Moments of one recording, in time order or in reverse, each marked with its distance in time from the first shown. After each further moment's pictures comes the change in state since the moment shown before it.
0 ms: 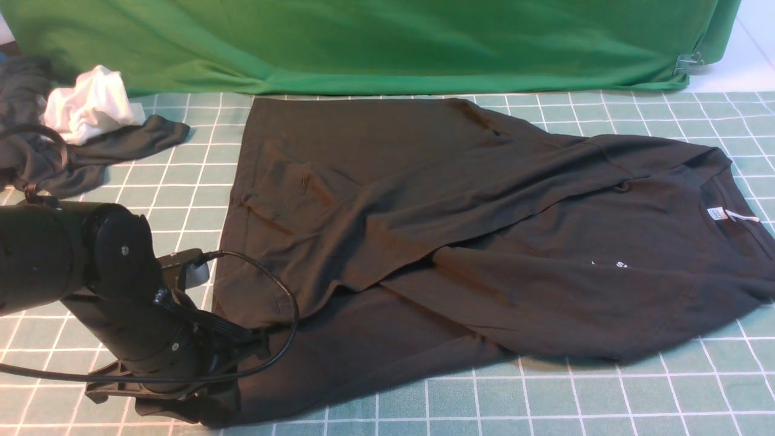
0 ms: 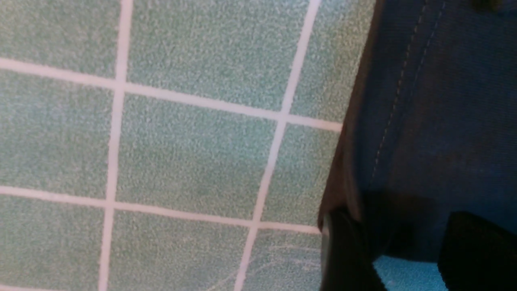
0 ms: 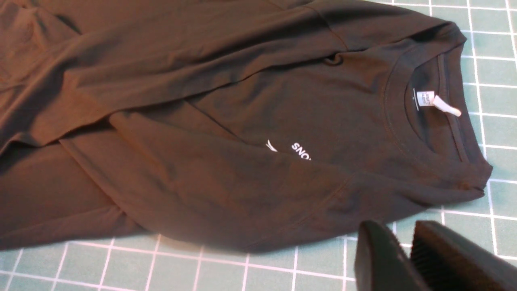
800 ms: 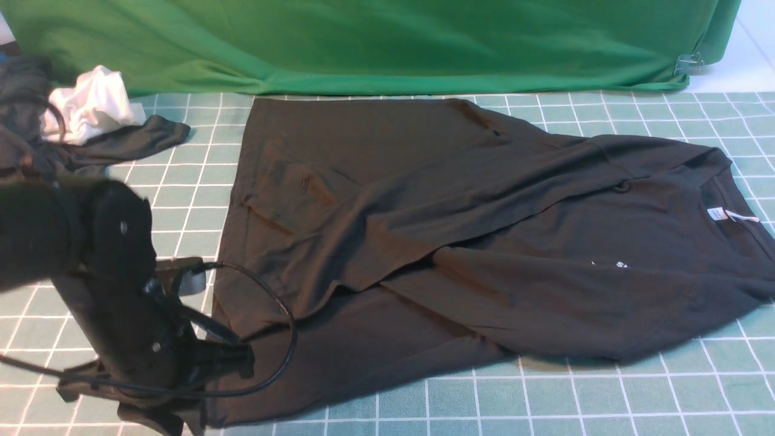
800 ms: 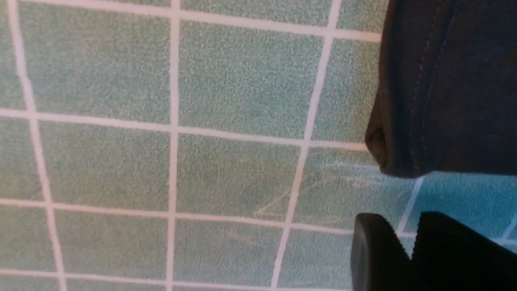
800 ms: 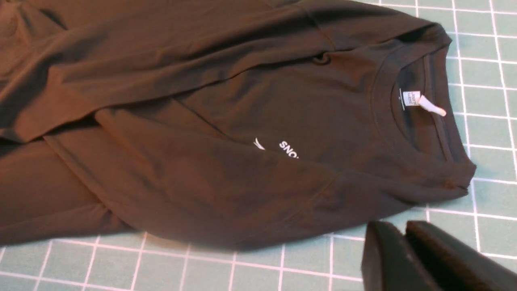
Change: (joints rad) right arm 0.000 -0.002 0.000 -0.031 0.004 0.003; left arm 0.000 -0.006 -0.048 0.056 0.202 0.049
